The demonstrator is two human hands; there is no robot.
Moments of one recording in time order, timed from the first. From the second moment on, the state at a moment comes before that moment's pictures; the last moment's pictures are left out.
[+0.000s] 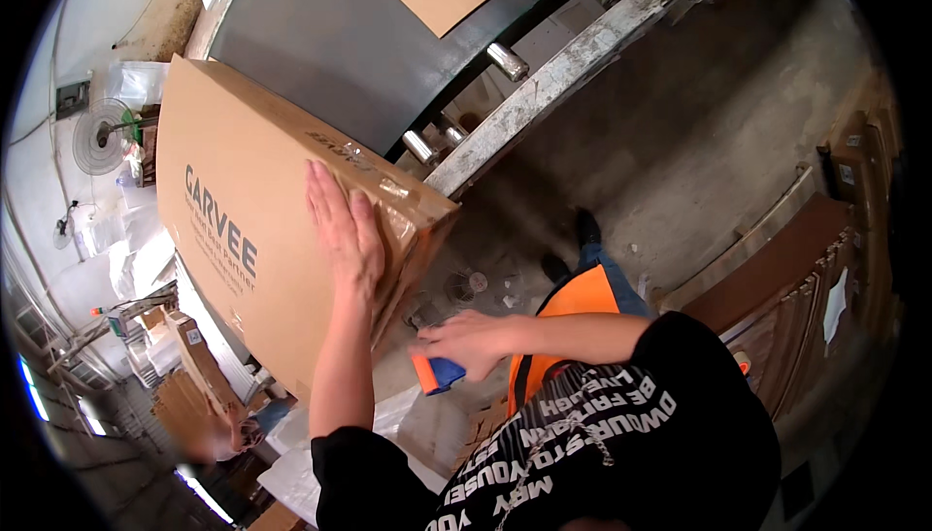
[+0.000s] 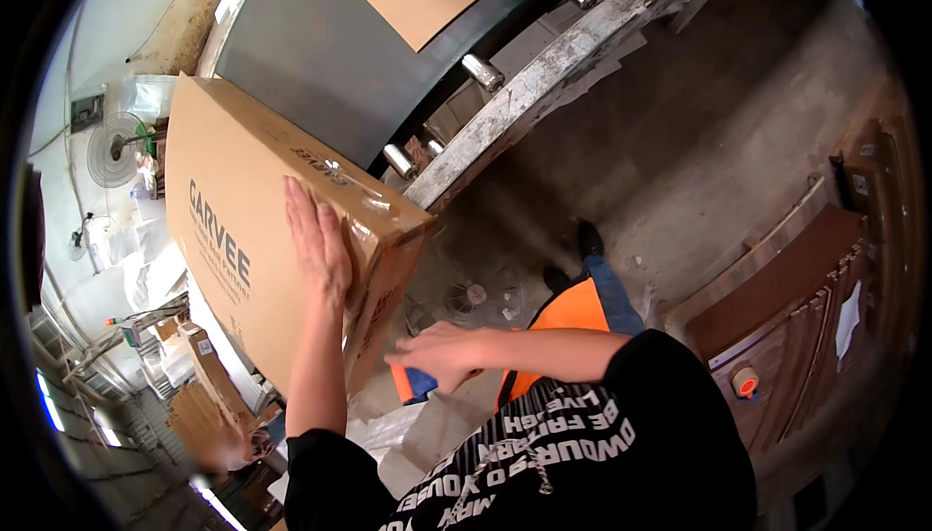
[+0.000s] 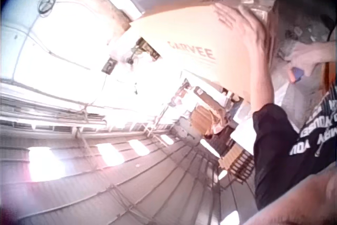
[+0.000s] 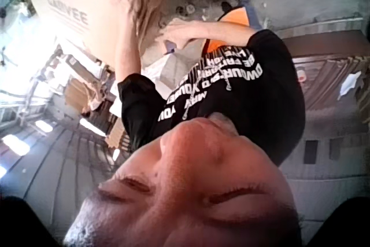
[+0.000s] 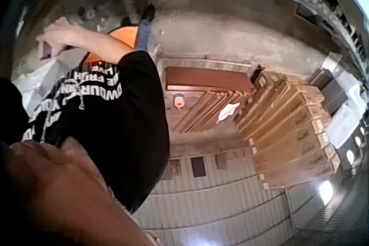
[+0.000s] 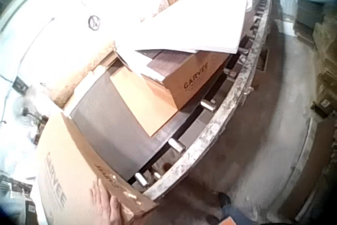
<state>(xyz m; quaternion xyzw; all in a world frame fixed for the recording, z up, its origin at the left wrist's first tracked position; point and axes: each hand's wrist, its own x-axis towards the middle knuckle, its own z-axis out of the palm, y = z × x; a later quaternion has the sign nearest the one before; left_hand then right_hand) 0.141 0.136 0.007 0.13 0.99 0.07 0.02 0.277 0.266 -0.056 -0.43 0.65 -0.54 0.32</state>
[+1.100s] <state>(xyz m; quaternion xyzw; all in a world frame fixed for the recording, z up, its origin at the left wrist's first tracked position) 0.224 0.156 0.031 -0.37 0.66 0.66 0.00 -0.312 0.228 -0.003 -0.10 0.49 -0.86 0.11</state>
